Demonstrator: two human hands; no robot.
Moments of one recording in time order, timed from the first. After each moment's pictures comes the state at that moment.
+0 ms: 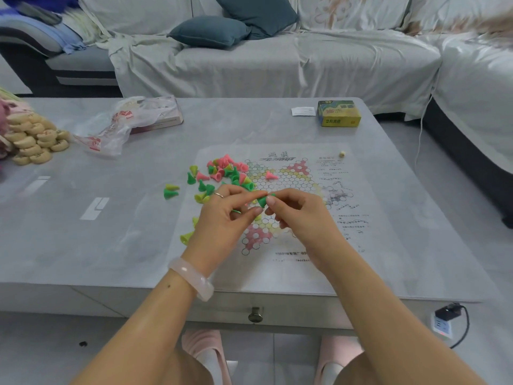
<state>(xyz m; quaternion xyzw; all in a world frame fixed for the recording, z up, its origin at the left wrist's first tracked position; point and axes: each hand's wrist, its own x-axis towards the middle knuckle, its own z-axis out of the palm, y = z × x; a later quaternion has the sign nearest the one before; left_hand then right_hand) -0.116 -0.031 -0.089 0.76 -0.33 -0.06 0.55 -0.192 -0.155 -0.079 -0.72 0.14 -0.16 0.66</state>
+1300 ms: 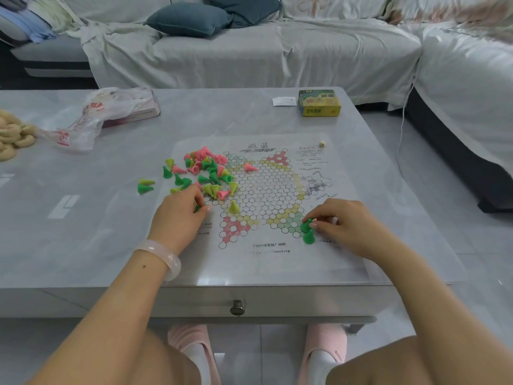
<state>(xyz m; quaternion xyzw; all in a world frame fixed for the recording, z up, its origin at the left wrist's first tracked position) -0.085 -0.021 -0.106 0.93 -0.26 0.01 0.26 -0.249 -0.243 -0.096 -0.95 0.14 -0.04 0.28</state>
